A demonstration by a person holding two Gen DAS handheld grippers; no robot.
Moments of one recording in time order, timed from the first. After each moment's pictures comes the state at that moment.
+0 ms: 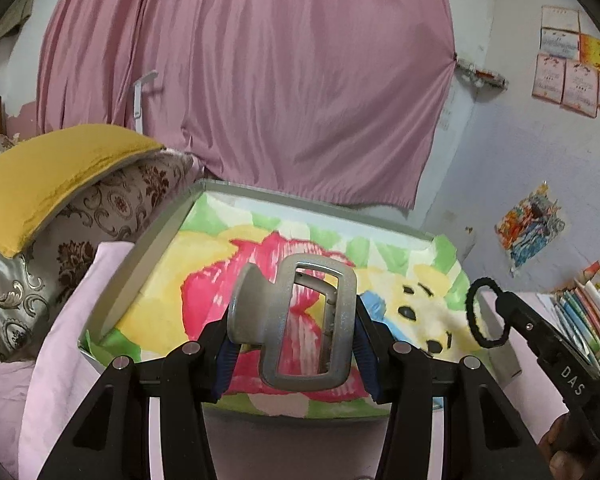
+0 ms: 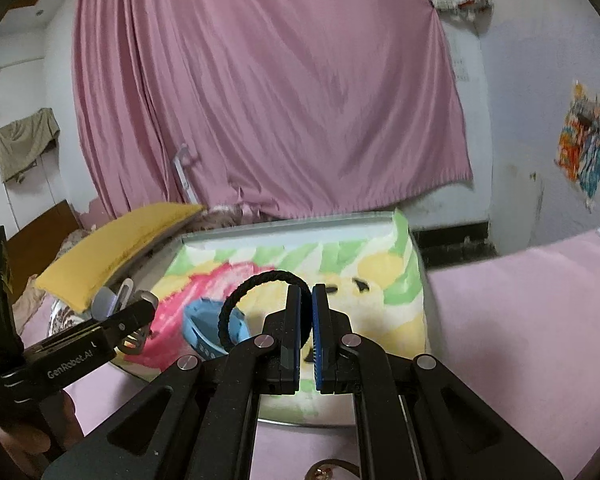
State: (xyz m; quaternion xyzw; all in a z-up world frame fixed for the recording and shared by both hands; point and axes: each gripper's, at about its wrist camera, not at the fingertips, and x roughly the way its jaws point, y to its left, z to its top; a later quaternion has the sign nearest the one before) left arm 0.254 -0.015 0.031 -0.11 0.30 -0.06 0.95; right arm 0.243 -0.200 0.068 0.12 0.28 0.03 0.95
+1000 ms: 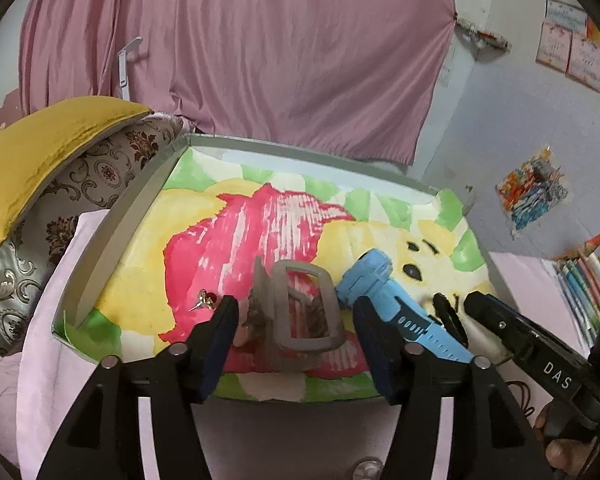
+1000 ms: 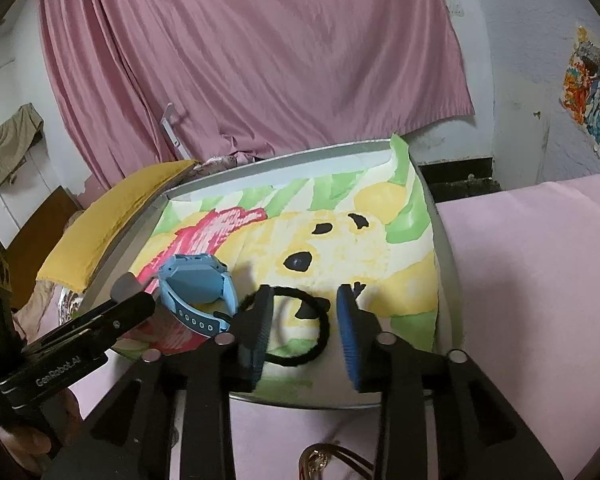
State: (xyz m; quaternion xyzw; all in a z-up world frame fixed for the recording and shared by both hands) left arm 0.266 -0.021 0.019 -0.09 0.37 -0.08 0.92; right arm 0.261 -0.208 0.039 0.15 0.36 0.04 0.92
